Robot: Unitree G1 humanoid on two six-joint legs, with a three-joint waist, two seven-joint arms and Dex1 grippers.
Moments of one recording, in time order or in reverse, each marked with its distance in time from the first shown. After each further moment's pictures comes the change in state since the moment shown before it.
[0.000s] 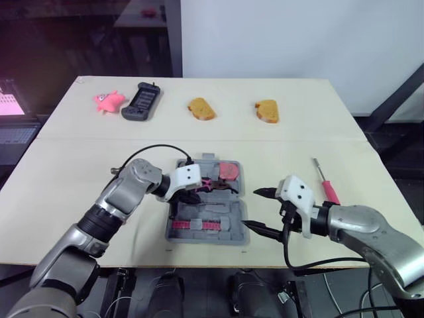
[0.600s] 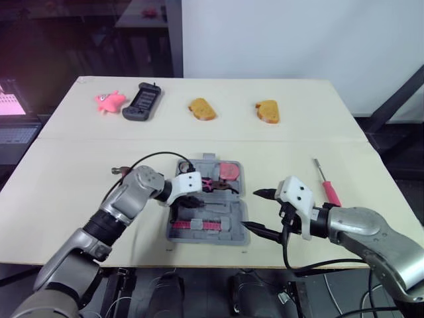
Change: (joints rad) left arm 0.039 -0.038 -0.042 0.084 0.073 -0.115 0.045; right arm 0.006 0.000 -0.003 -0.028 0.010 0.020 -0.017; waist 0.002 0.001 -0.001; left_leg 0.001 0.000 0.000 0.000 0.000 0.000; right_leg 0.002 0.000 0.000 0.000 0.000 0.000
